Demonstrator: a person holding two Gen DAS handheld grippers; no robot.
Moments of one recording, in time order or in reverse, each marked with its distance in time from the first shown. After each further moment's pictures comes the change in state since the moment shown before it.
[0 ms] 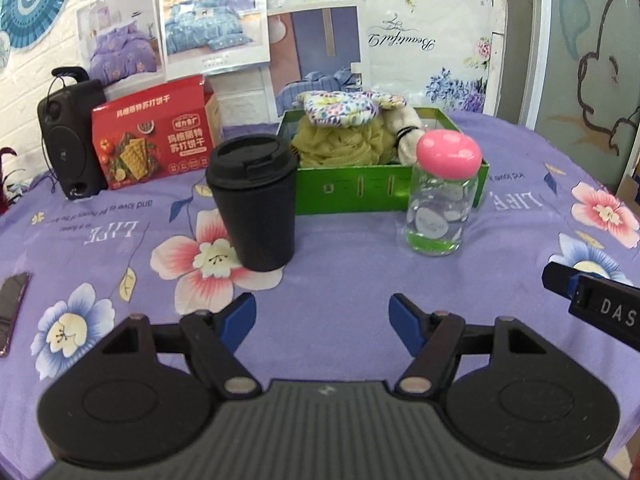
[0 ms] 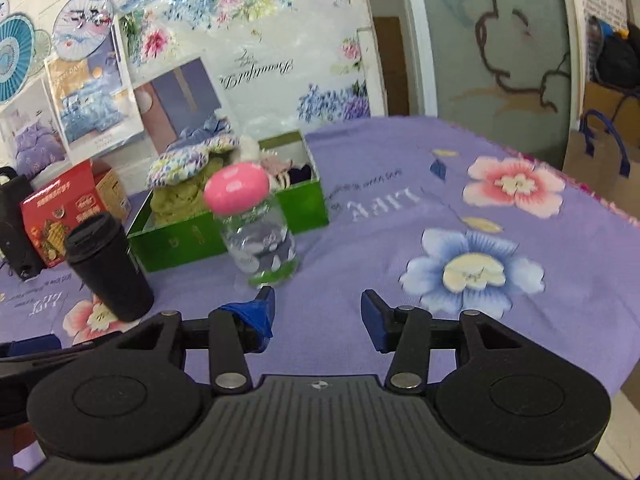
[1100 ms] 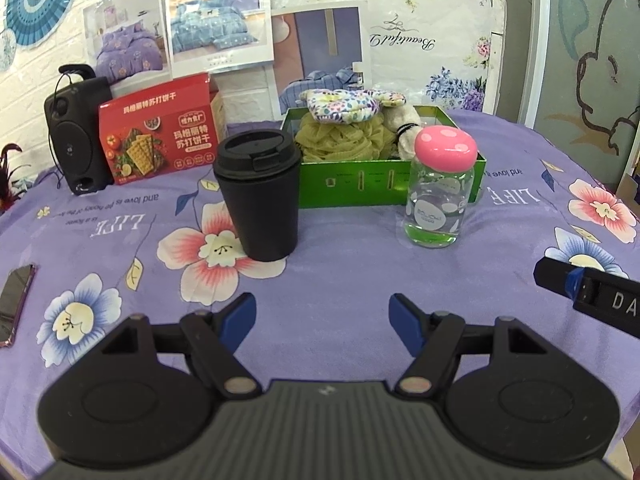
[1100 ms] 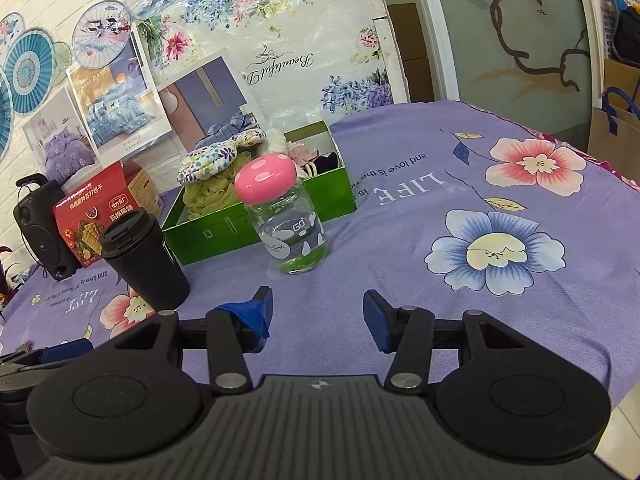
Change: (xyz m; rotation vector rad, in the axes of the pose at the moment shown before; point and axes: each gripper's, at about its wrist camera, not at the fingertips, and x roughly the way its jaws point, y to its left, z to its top) left arm -0.013 -0.003 -0.006 -0.010 0.000 0.000; right arm -0.013 -0.006 0.000 0.038 0.016 0.100
